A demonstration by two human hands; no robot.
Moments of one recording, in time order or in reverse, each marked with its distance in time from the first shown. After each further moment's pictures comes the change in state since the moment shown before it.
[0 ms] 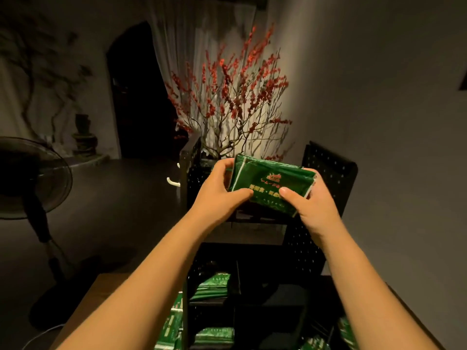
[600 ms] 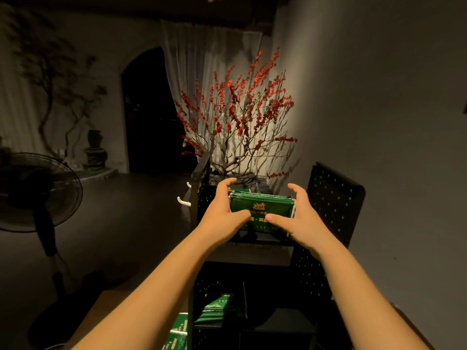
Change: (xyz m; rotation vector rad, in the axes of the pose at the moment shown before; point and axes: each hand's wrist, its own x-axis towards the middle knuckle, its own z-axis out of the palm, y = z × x) left_hand 0.010 -0.007 -0.007 0.136 -0.024 -0.099; right_hand 0.025 -0.003 0.017 -0.356 -0.225 0.177
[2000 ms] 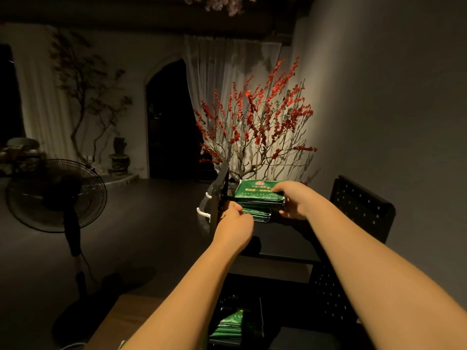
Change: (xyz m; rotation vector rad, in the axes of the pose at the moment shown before) left_hand 0.009 0.002 0.002 -0.025 0.178 -0.302; right_hand 0.119 -0.029 0.019 0.260 -0.083 0.490
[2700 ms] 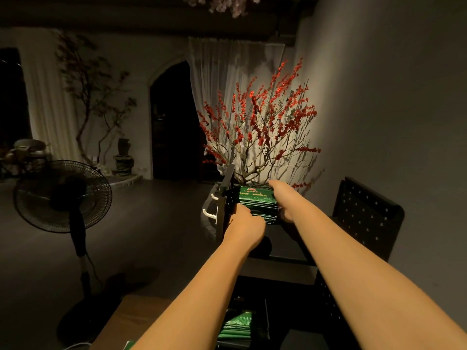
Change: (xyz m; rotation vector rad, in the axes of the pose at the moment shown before) left_hand 0.000 0.011 0.004 0.179 -0.013 -0.068; right_hand 0.016 0.003 0.041 0.025 0.031 -0.113
